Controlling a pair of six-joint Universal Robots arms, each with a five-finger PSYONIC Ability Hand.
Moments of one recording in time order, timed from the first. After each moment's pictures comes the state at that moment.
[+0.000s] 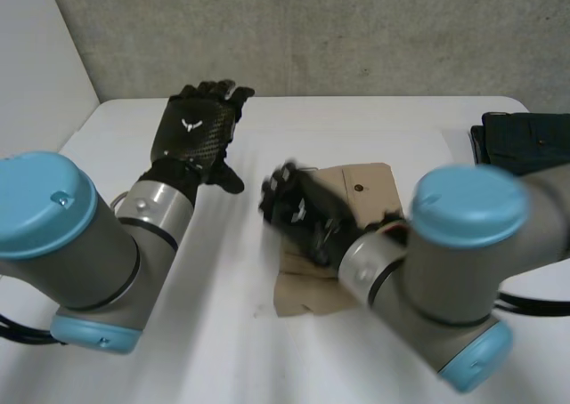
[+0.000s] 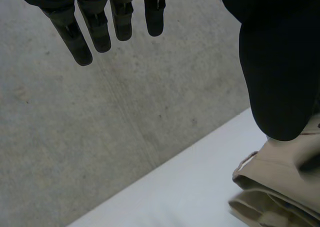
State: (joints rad) left arm 4.14 -1.85 -1.63 3.61 -1.61 3.29; right arm 2.25 -1.13 1.48 -0.17 1.32 2.24; left_hand 0.20 0.20 0.21 0.20 0.05; right_hand 0.21 0.22 0.22 0.23 0.07
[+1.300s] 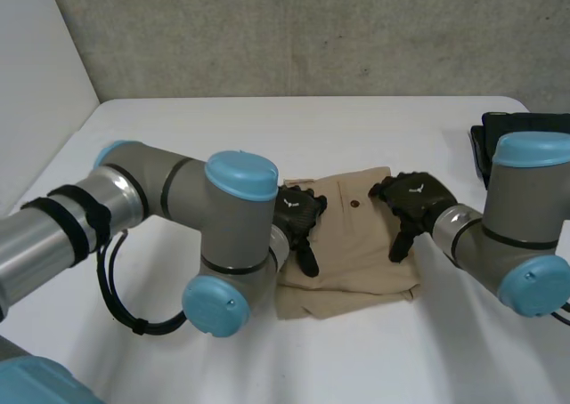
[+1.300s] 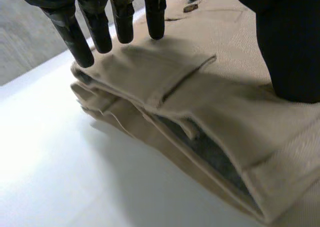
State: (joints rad) left arm 3.94 -2.49 -0.89 2.95 -1.66 3.30; right arm 1.90 -0.95 1.38 0.01 1.36 2.72; left_hand 0.25 0.24 0.23 0.23 0.05; right_hand 0.16 0.22 0.21 0.23 0.07
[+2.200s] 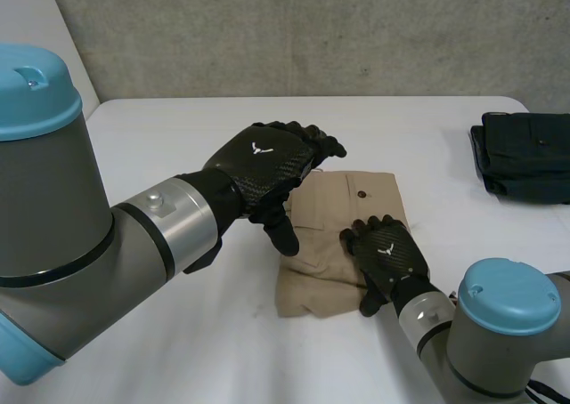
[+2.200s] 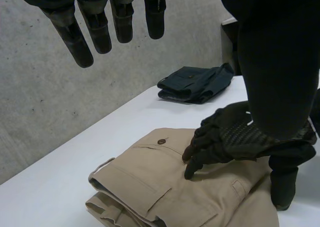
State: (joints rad) left arm 4.06 -1.81 -1.36 2.96 -1.30 3.28; right arm 2.09 -1.08 1.92 -0.58 1.51 2.75; left_hand 0.24 0.23 0.23 0.23 0.05; right_hand 0.26 0.29 0.29 0.29 0.12
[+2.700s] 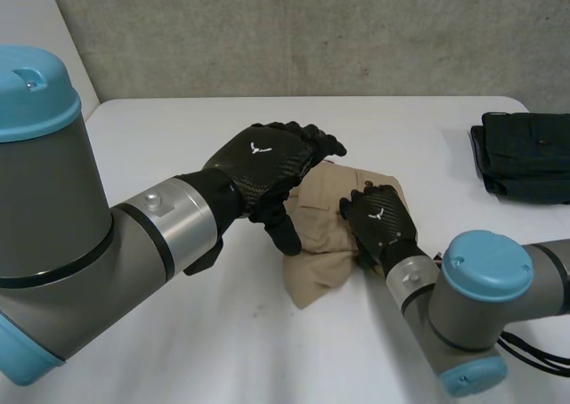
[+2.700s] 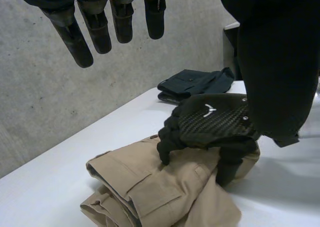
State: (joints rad) left arm 4.06 -1.81 -1.37 2.97 -1.30 3.24; right arm 2.09 -0.96 1.73 -0.64 1.50 2.70; left_hand 0.24 0.23 0.23 0.23 0.05; right_hand 0.55 0.64 0.64 0.64 0.39
